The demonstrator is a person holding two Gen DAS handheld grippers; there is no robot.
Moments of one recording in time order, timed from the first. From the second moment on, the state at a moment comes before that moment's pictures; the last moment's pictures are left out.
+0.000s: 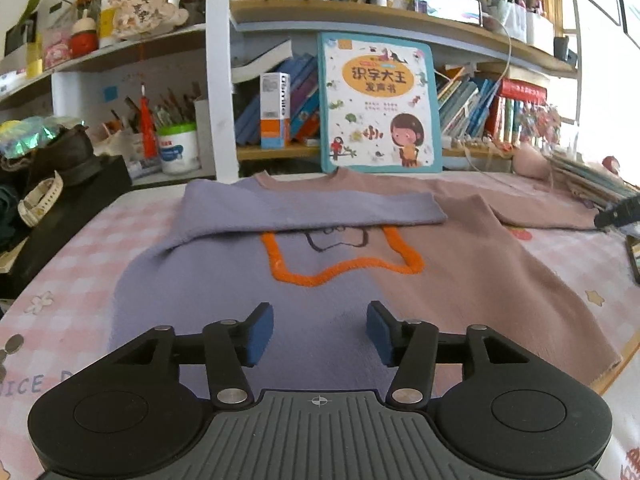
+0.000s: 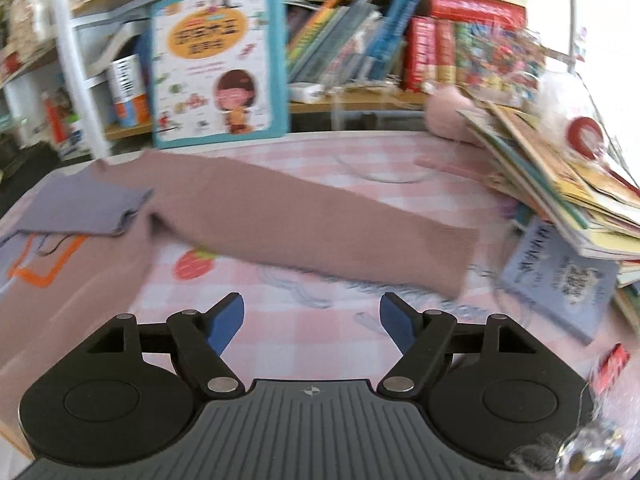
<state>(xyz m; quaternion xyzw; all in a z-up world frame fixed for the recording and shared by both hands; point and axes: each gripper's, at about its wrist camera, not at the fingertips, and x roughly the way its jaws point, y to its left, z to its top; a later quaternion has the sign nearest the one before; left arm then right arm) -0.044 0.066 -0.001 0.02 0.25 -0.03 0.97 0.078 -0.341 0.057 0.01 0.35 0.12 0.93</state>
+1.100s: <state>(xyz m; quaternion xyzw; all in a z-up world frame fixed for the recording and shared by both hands) -0.045 0.047 -0.003 0.08 0.25 0.00 0.97 0.155 -0.387 0.038 0.04 0.41 0.00 0.91</state>
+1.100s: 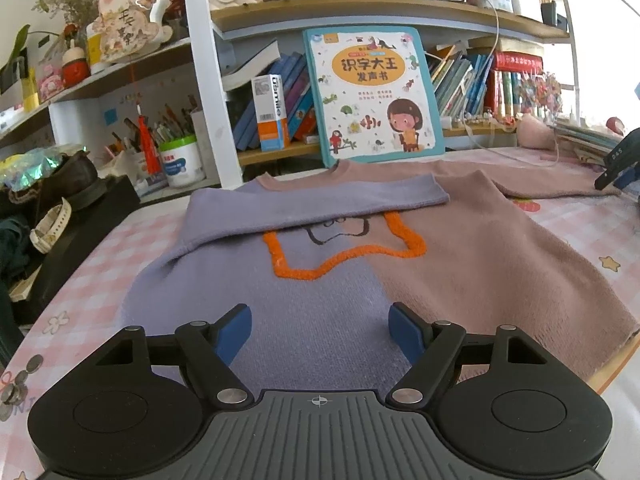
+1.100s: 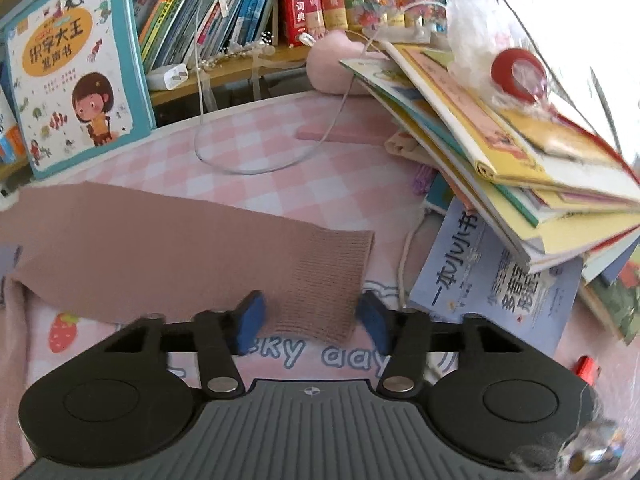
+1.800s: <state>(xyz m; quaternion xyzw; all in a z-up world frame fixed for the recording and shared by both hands) -0.048 0.034 -0.004 0.12 0.24 0.00 0.96 0.168 -0.263 0.186 0.12 0.25 0.28 0.92</state>
